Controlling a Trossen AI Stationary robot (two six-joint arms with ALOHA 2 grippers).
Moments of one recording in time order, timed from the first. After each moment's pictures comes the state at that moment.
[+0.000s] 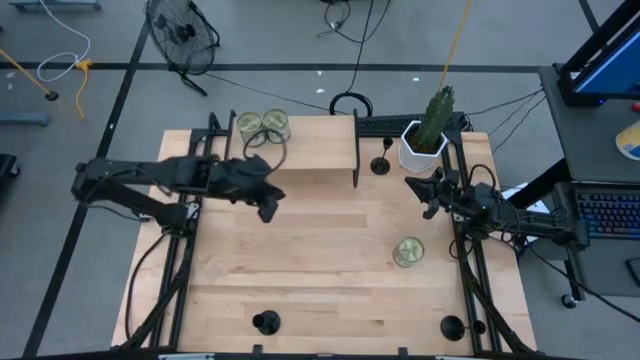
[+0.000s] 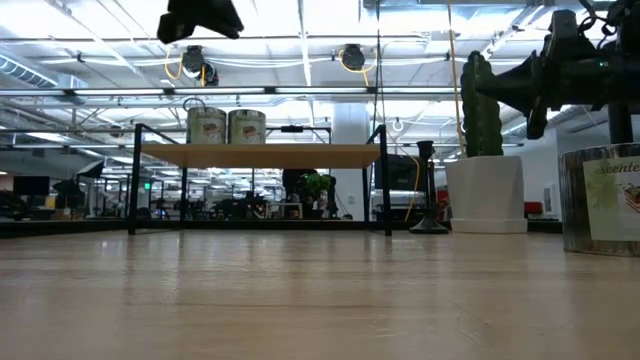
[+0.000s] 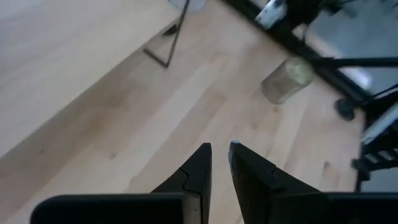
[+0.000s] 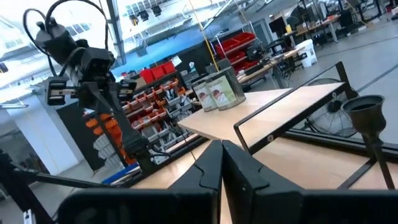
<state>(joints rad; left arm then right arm) -0.03 1.18 1.19 -0.71 -0.19 -0.66 -0.19 0.12 0.01 0.27 0.21 0.43</state>
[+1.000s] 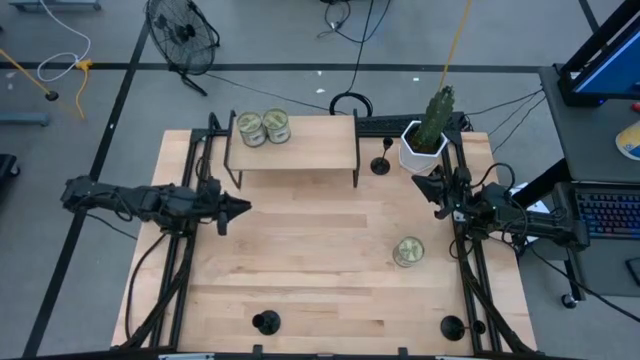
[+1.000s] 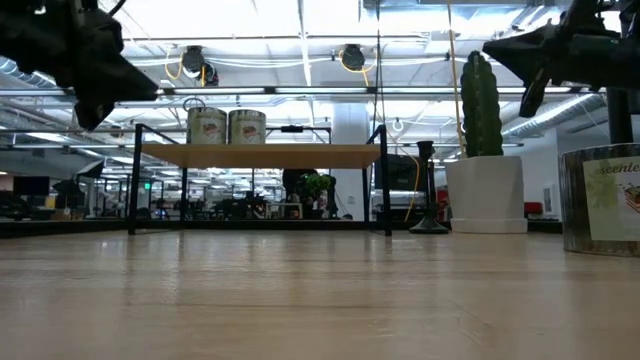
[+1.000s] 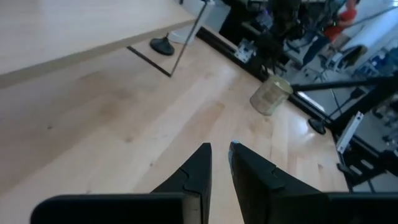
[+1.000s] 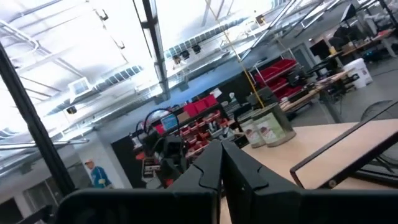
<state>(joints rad) -0.16 0.35 0.31 -0.28 -0.33 -0.64 -0.19 0.12 0.01 0.48 0.11 0.51</state>
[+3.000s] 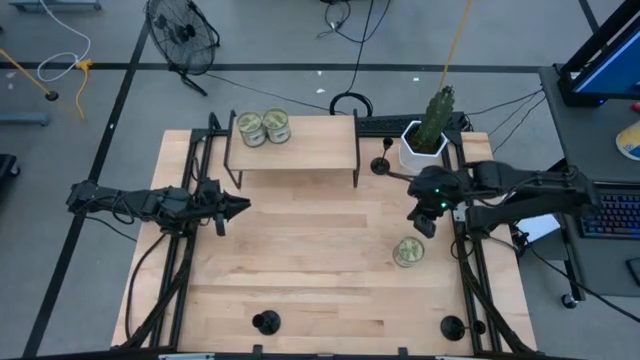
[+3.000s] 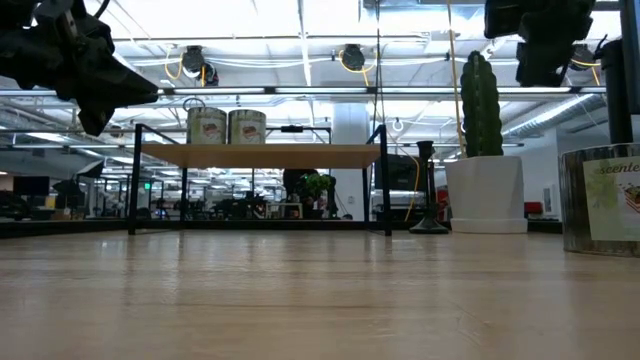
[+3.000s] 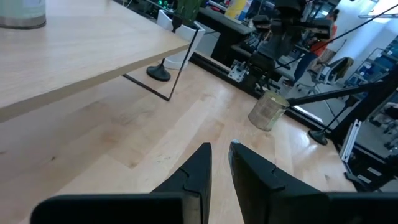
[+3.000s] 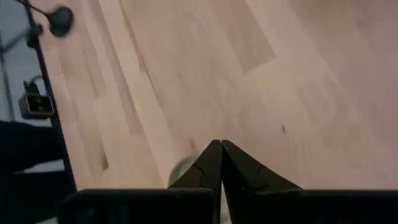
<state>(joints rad) -0.16 0.23 0.20 -0.16 -0.36 -0.51 -0.06 0.94 0.96 -1.04 -0.19 0.51</state>
